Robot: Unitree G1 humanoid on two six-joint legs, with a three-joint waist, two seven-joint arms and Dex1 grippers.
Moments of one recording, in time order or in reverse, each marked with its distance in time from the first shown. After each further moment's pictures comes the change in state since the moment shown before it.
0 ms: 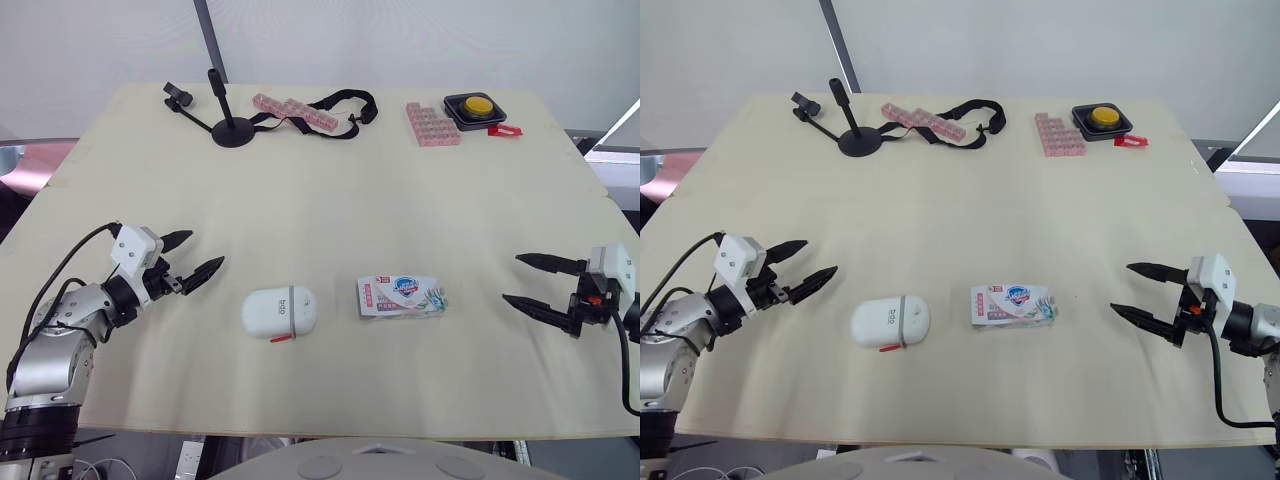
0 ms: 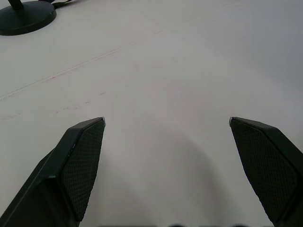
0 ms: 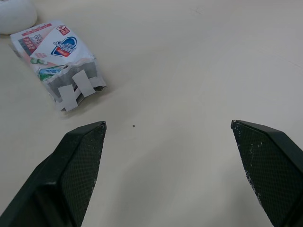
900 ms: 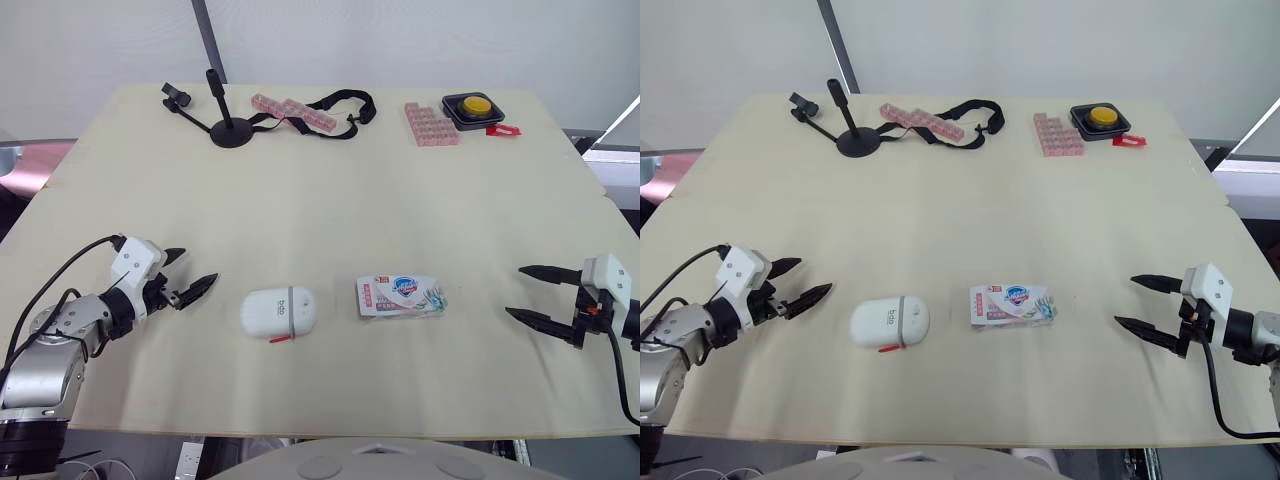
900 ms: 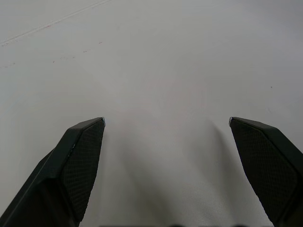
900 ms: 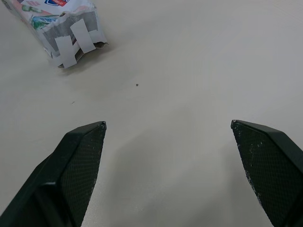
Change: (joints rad) left arm 0.087 0.031 -0.012 -0.063 0.057 0.105 0.081; right arm 0.030 -0.002 0.009 0.034 -0.067 -0.016 -0.055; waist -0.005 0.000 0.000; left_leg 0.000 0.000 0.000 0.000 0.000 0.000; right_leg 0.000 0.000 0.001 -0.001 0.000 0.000
